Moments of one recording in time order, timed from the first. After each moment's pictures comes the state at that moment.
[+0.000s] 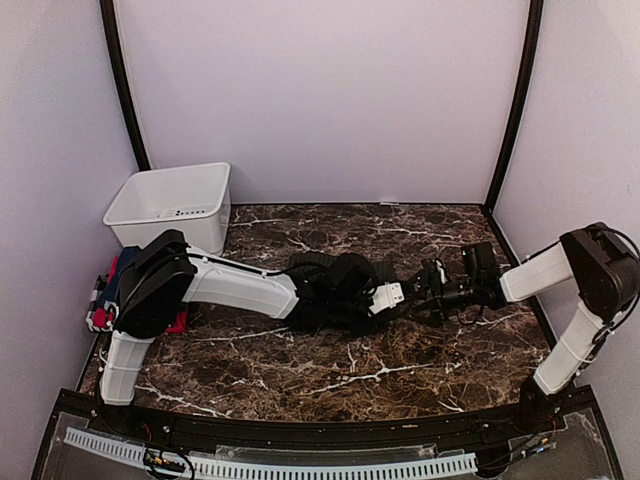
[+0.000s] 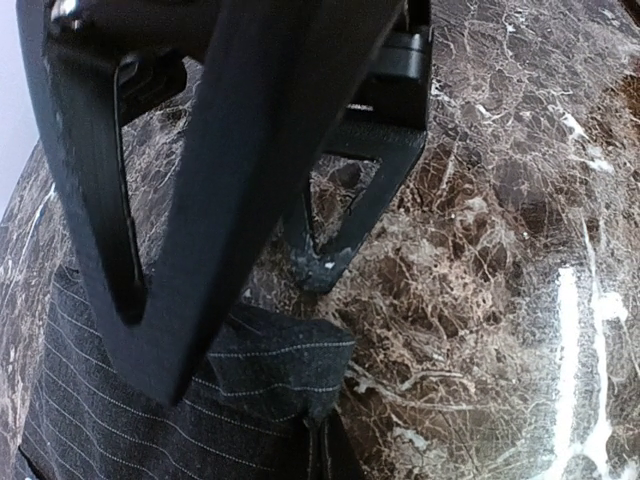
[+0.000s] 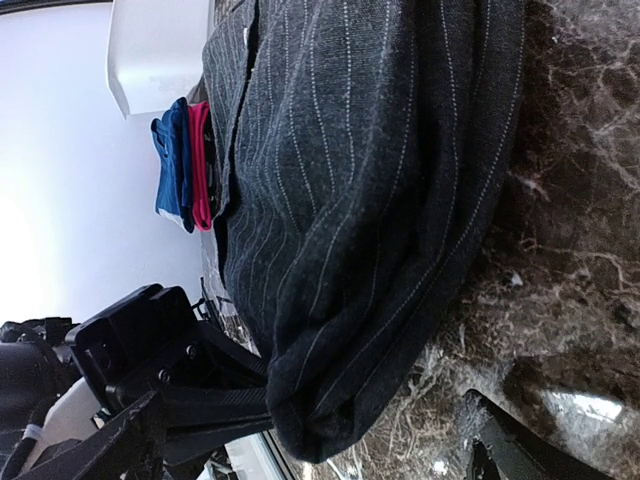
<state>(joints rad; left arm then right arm) -1.08 2.19 1.52 0.00 0.03 0.42 0.30 1.64 0.58 0.29 -0.95 0.76</state>
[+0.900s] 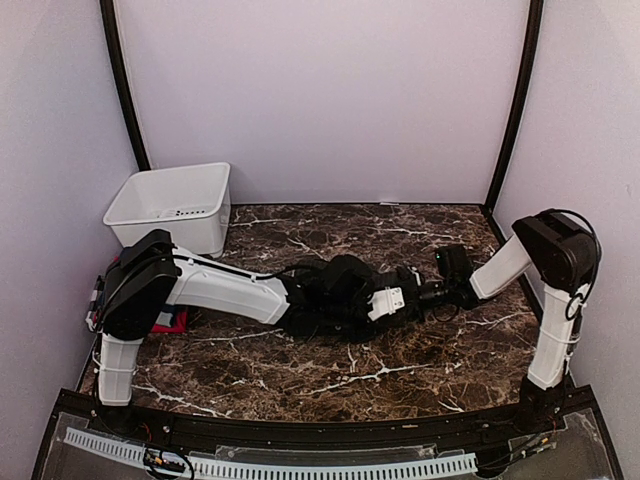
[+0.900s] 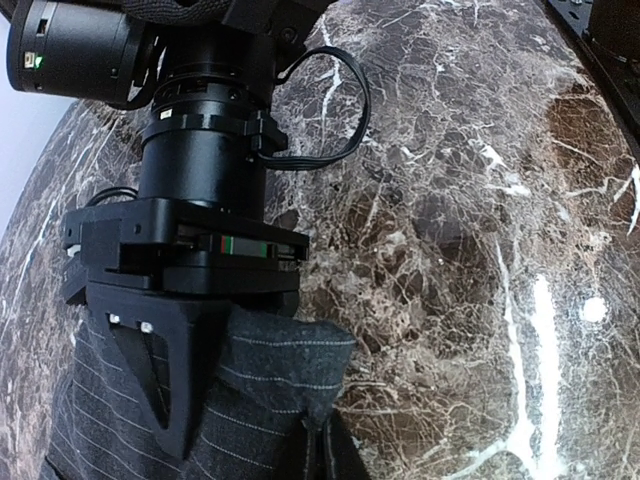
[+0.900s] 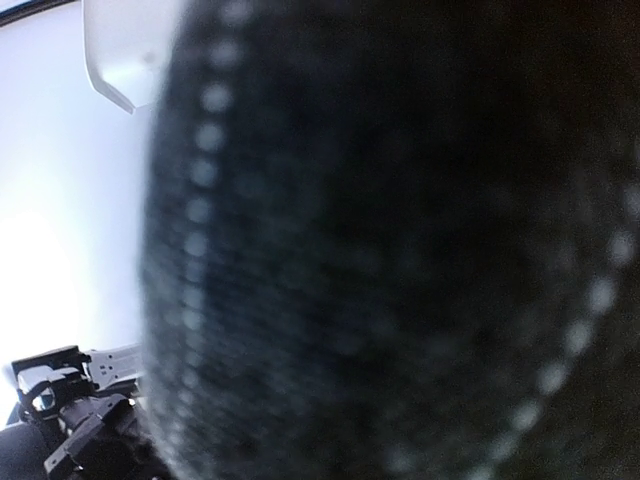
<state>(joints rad) -1.11 2.11 1.43 0.06 0.11 0.43 0.38 1.96 0.74 0.51 -1.04 0.99</state>
